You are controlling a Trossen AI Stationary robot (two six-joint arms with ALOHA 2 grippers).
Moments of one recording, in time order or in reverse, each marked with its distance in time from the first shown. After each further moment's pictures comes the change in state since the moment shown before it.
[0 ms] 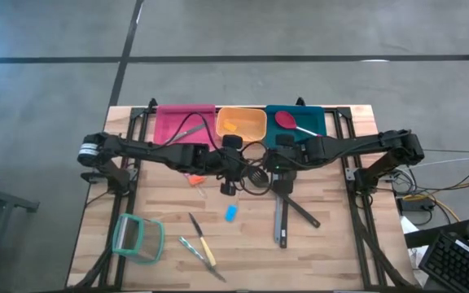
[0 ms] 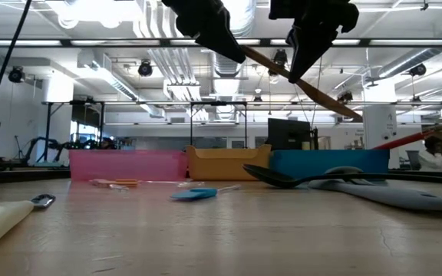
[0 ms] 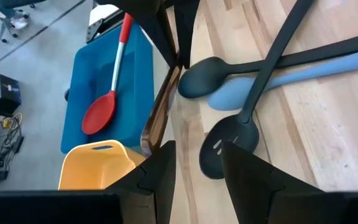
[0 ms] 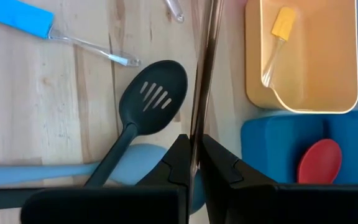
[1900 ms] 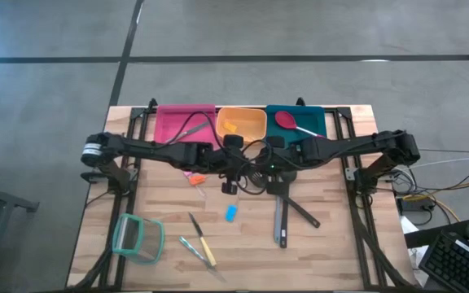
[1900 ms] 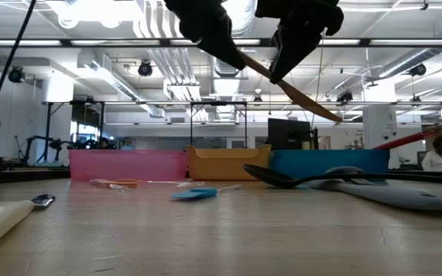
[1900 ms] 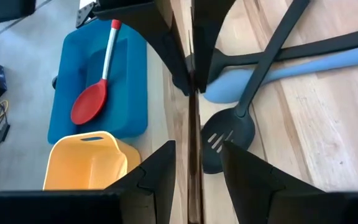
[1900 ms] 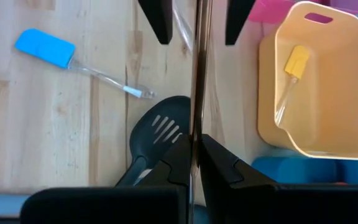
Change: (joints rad) left arm 0.003 0.038 0.034 -0.051 0.031 -0.046; right arm -0.023 0.038 0.000 0.138 -0.041 -0.086
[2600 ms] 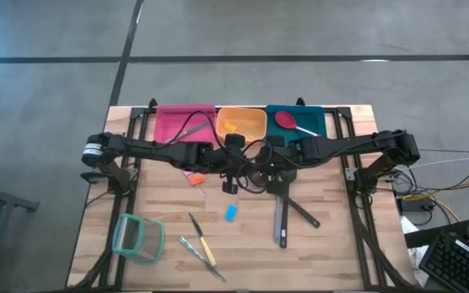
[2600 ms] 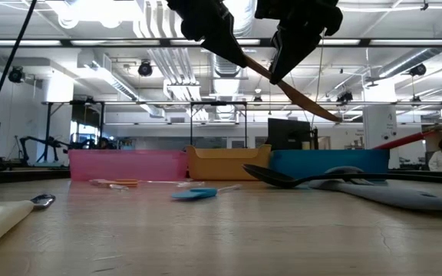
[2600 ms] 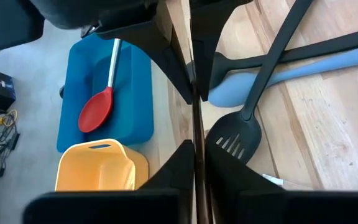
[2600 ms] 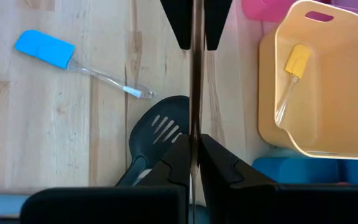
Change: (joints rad) left arm 0.001 0.002 0.007 0.017 -0.007 0.051; right arm -0.013 0.000 0.000 0.001 -0.016 -0.001
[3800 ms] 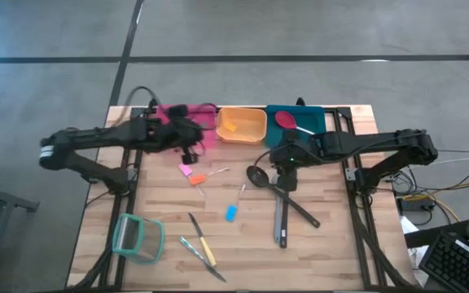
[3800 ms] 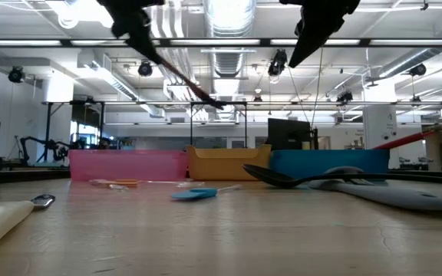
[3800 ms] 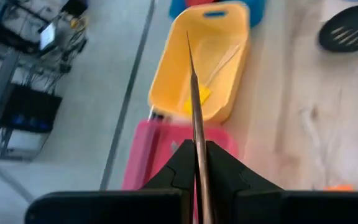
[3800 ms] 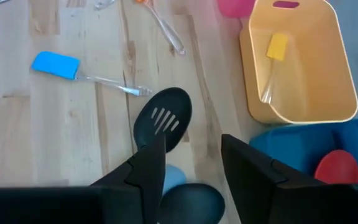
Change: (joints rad) left arm 0.198 -0.497 -0.267 -0.303 -0.203 -0.127; right arm -0.001 -0.182 -0.078 -0.029 0.003 0.121
